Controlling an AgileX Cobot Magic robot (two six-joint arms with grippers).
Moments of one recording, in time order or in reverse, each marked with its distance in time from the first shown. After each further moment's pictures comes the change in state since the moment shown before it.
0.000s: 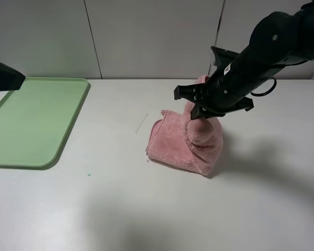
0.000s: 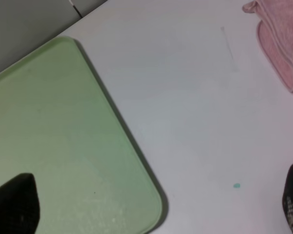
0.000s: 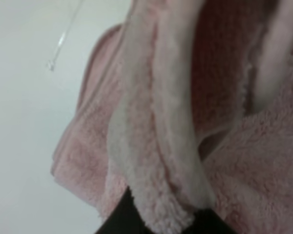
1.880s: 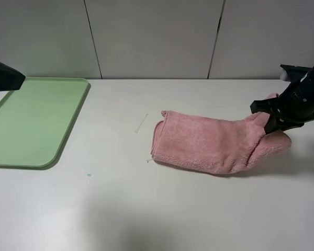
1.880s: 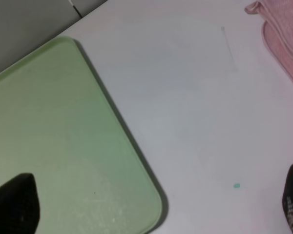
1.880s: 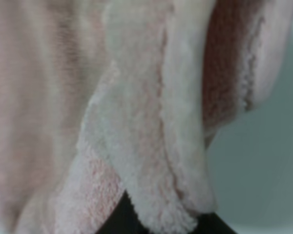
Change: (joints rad) left arm 0.000 0.000 0.000 0.000 0.000 0.000; right arm -0.452 -0.041 0.077 -0.086 0.198 -0.273
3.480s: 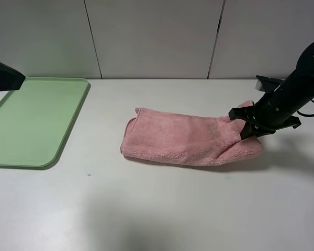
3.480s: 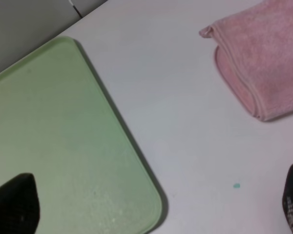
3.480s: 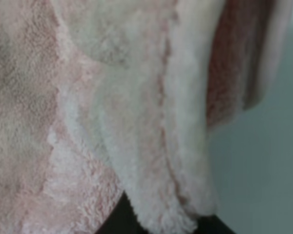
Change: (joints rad) left arm 0.000 0.000 0.000 0.000 0.000 0.000; right arm 0.032 0.134 -0.001 0.170 -0.097 -0.148
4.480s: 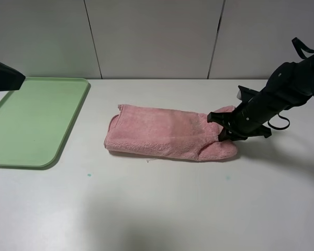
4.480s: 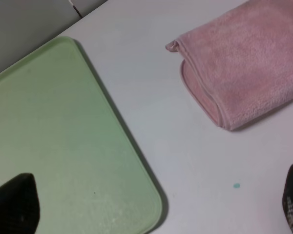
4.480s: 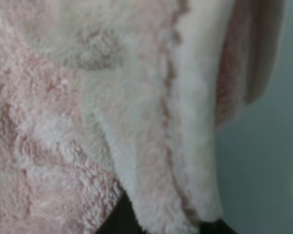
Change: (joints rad) left arm 0.000 0.000 0.000 0.000 0.000 0.001; right arm 0.102 0.182 -0.009 0.231 -0.213 -0.045
